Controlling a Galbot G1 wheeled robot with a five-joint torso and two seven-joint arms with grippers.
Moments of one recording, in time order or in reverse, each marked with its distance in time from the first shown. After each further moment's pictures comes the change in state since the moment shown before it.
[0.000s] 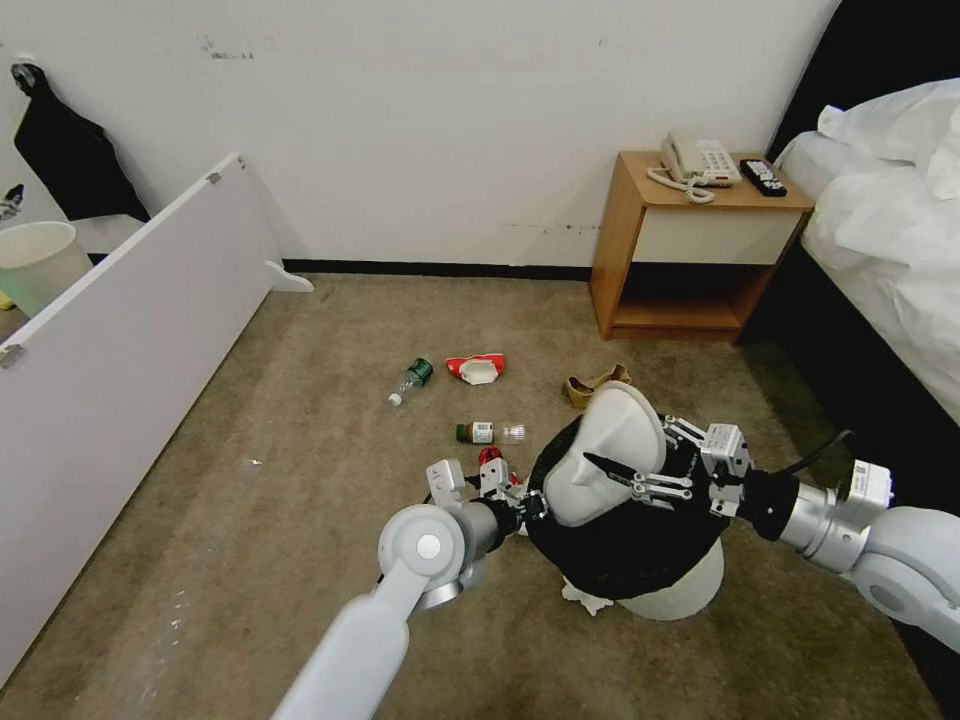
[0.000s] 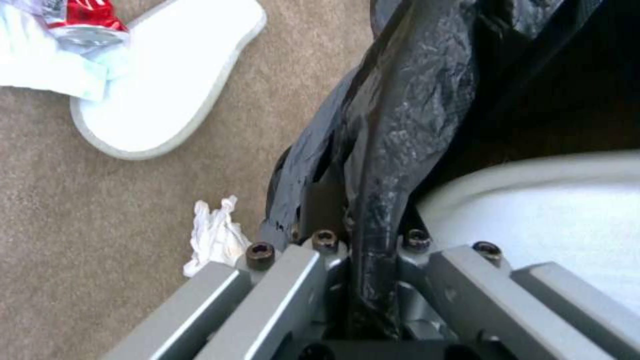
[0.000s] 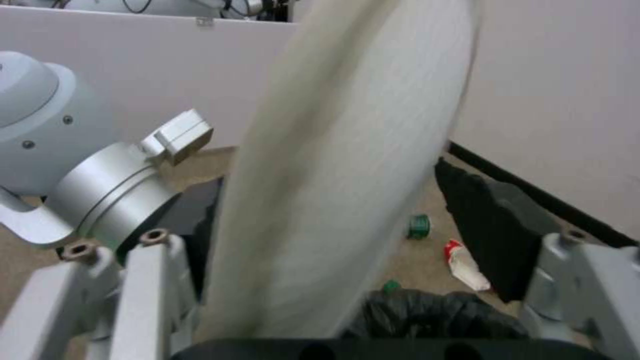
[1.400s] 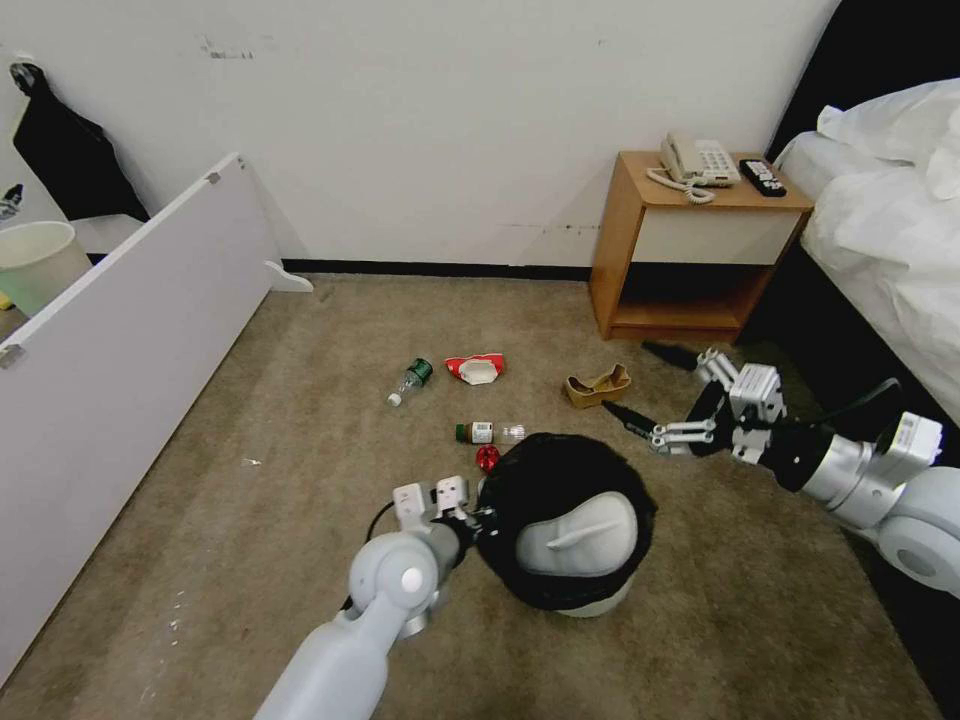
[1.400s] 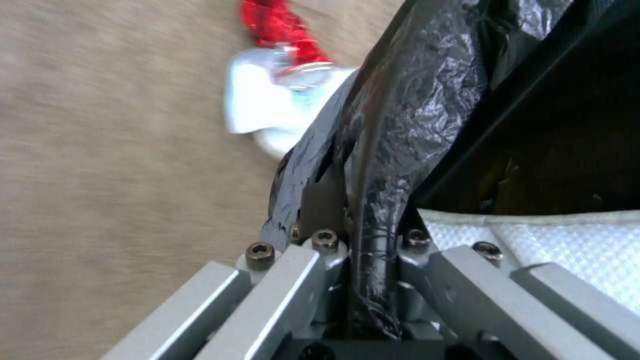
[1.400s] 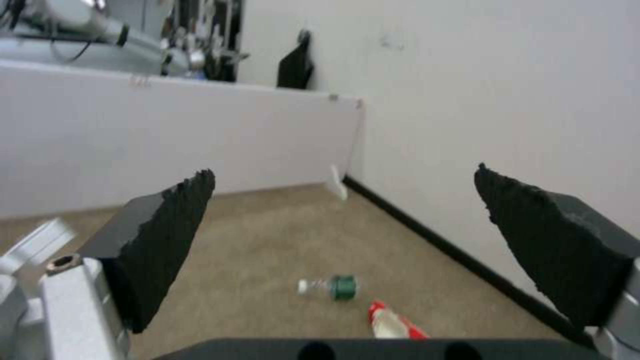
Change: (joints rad) left arm 0.156 0.091 -0.111 -0.040 0.368 -0.039 0.089; right arm 0.000 -0.028 0.162 0.069 0.069 0.010 0.146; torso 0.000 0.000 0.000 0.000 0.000
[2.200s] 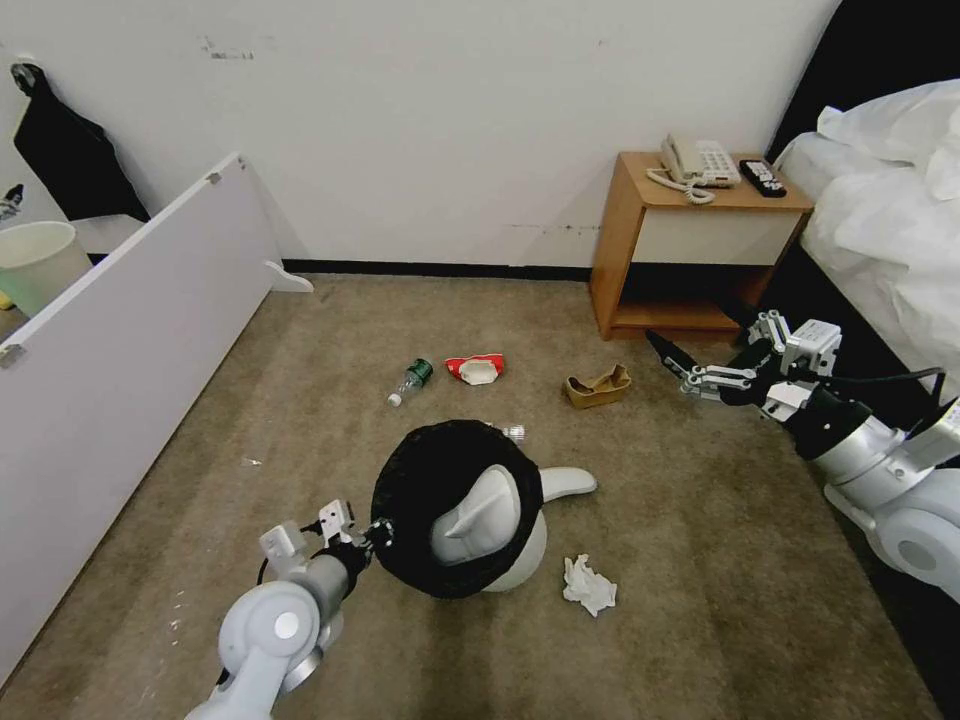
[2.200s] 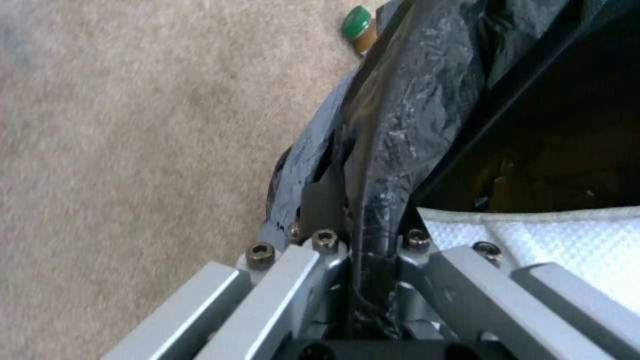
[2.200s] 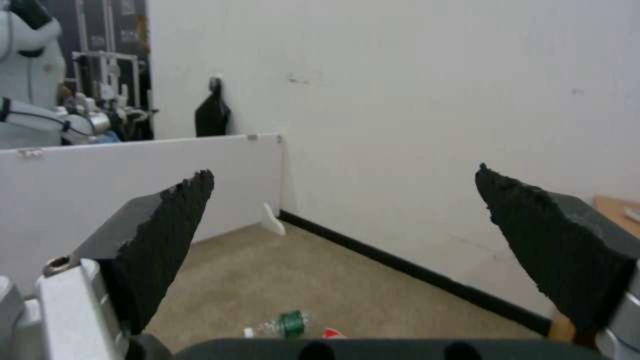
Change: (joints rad) left arm 0.241 0.001 -0.349 -0.087 -0.188 -0.060 0.111; right arm 0.025 0.163 0.013 -0.053 0.031 0.001 0.079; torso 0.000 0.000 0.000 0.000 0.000
